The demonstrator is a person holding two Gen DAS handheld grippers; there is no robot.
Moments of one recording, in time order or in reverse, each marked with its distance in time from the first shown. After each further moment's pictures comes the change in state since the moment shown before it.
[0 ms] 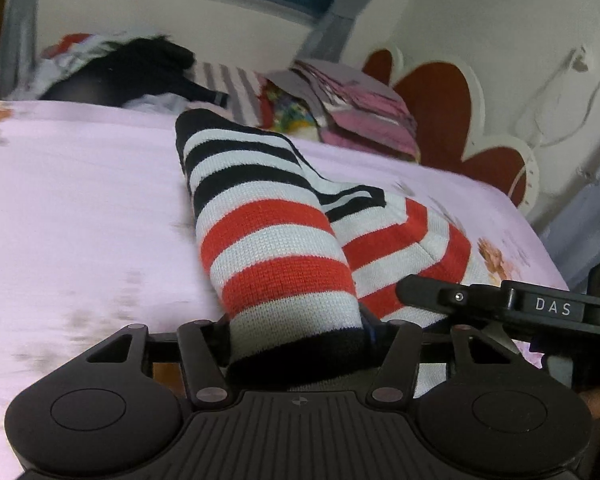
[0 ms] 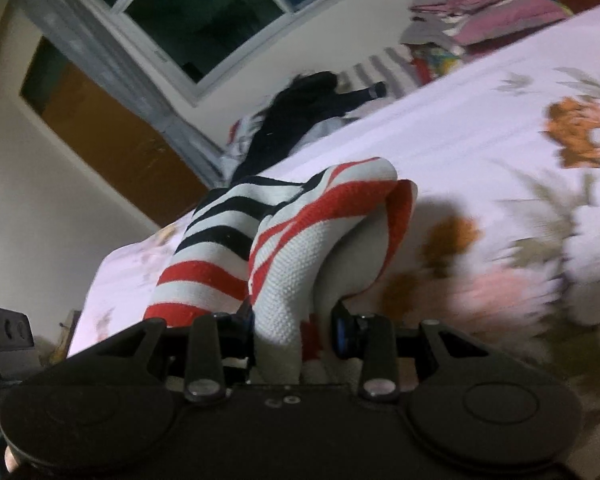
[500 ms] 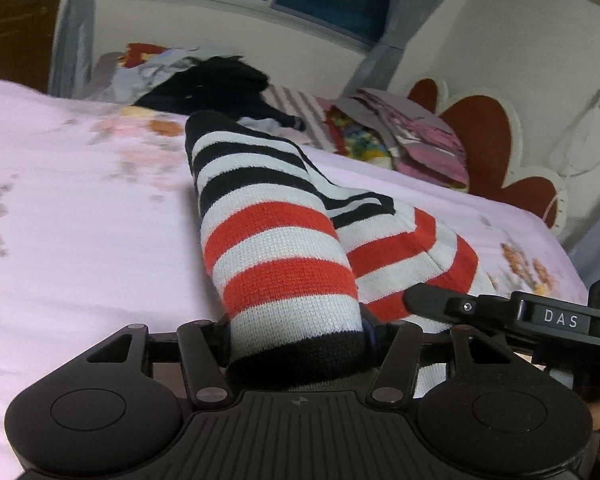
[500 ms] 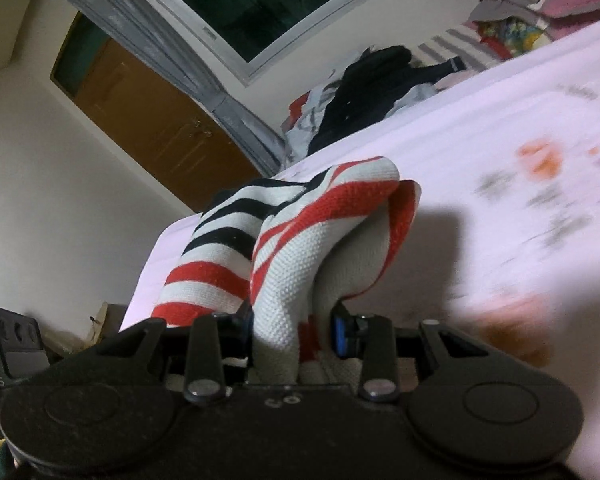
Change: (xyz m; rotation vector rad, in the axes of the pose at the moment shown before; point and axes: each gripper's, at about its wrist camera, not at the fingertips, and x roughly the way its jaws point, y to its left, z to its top) left arm -0.098 0.243 0.015 -0.026 -0.030 0.053; right arm 0.160 0.184 -0.088 0.010 -0.005 0.082
